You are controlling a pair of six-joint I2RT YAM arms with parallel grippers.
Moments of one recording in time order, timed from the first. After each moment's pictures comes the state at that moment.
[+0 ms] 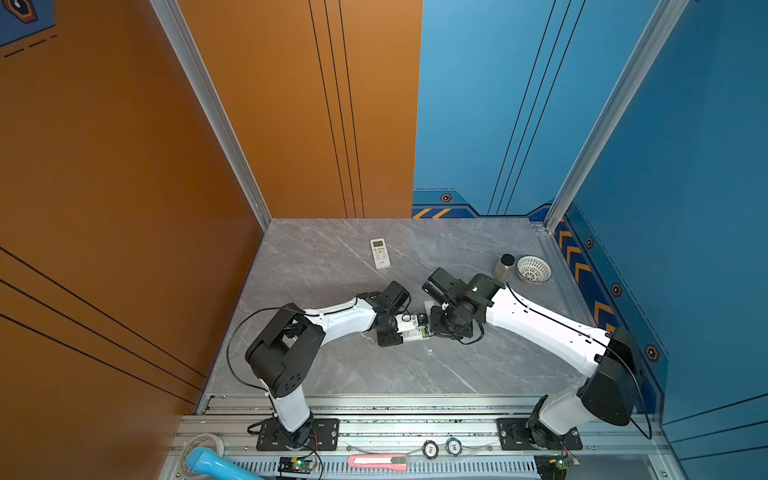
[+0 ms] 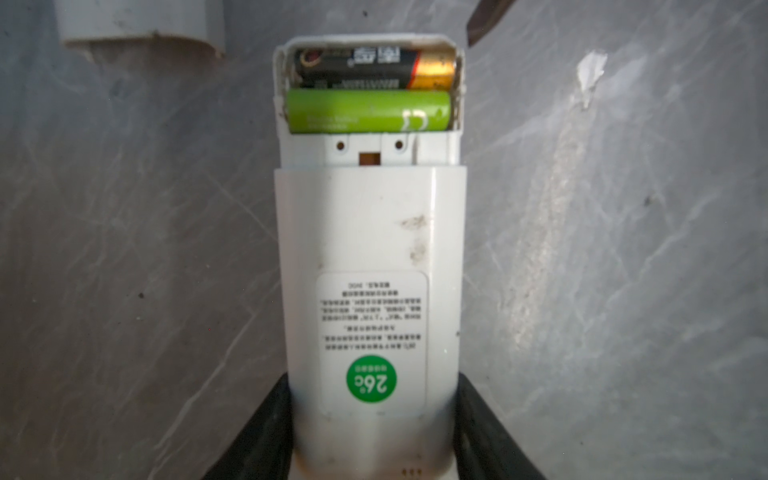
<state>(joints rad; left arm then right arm) -0.71 1.74 1.02 -0.52 0.08 0.72 0.84 1.55 1.35 -1.13 -0.02 0.93</state>
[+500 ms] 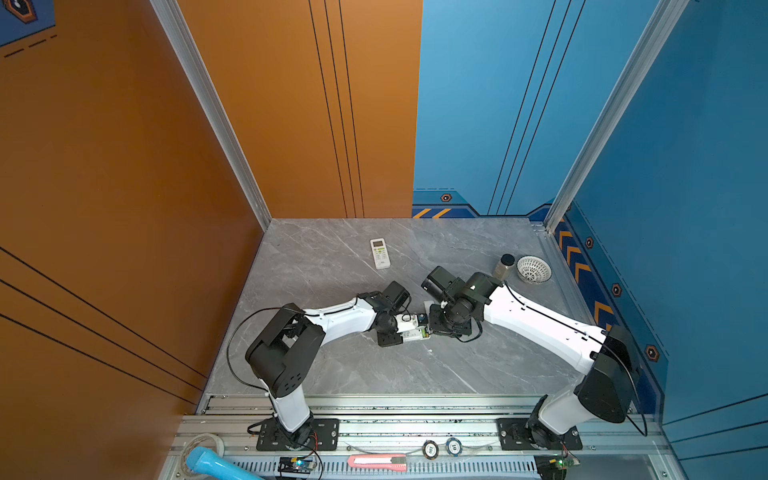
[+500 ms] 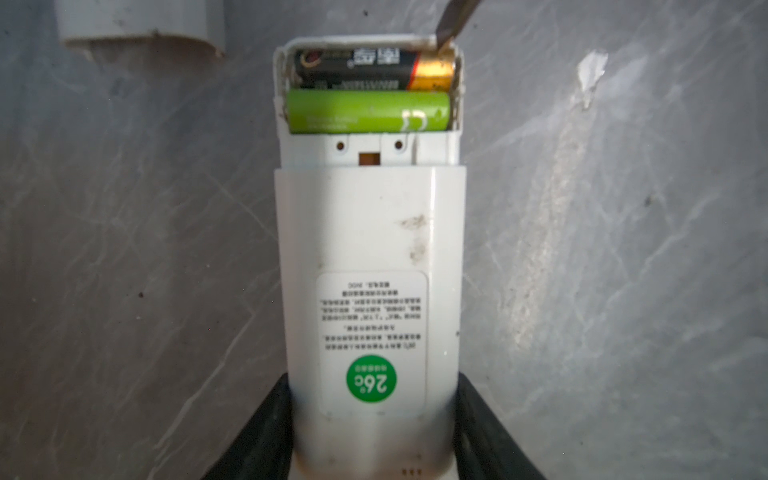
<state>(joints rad) -0.71 1.74 1.02 -0.52 0.08 0.72 0.83 1.57 1.36 -1.12 -0.02 0.91</state>
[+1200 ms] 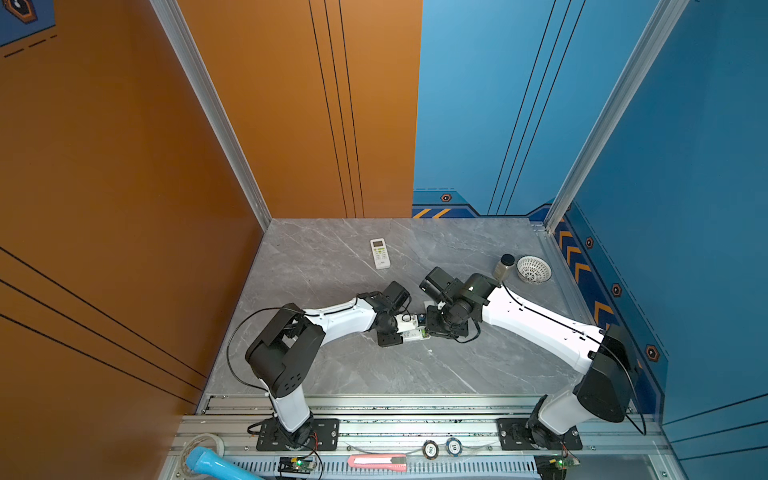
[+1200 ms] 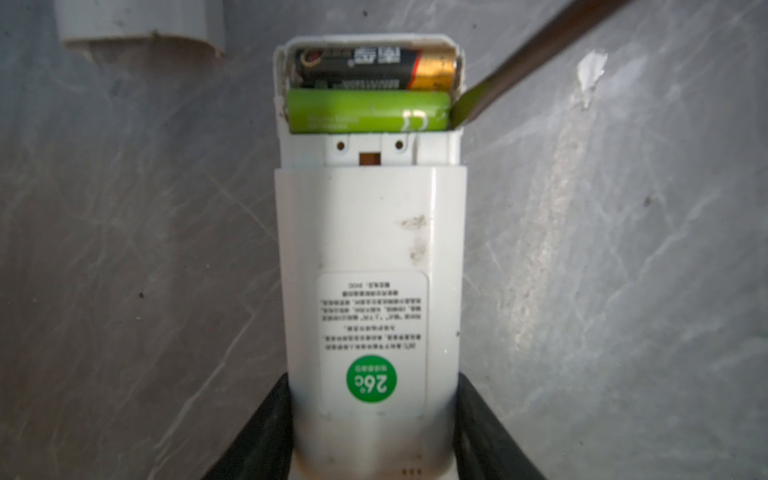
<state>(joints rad) -0.71 1.74 1.02 -0.52 0.07 0.72 0.84 1.58 1.36 -1.10 -0.06 0.91</state>
